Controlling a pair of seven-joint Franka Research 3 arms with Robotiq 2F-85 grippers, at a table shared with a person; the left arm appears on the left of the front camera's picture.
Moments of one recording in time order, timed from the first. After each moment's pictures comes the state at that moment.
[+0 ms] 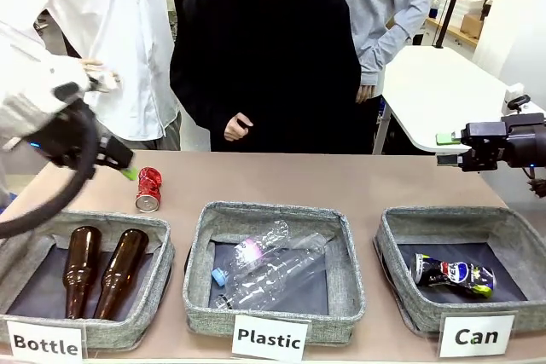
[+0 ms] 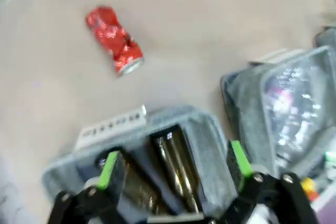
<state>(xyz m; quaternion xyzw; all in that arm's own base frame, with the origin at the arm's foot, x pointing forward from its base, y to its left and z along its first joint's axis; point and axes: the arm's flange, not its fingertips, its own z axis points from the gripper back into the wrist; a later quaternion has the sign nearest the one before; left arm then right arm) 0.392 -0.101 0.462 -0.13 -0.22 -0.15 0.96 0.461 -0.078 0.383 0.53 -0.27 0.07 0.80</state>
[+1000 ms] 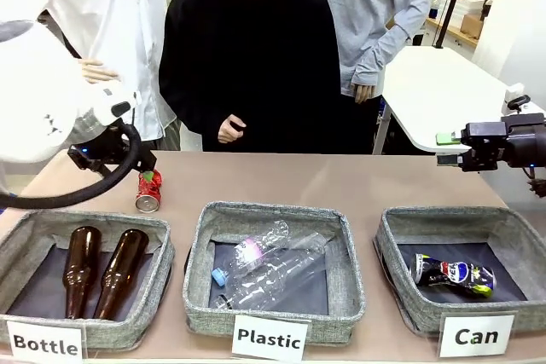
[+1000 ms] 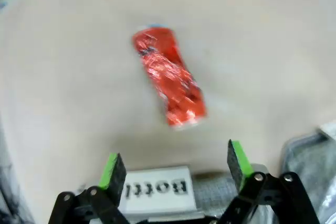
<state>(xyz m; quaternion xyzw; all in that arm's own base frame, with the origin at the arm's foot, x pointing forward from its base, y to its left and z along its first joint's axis) 0.489 -0.109 0.400 -0.03 -0.19 -0.04 0.98 0.461 -0.078 0.383 0.53 -0.27 0.07 0.80</state>
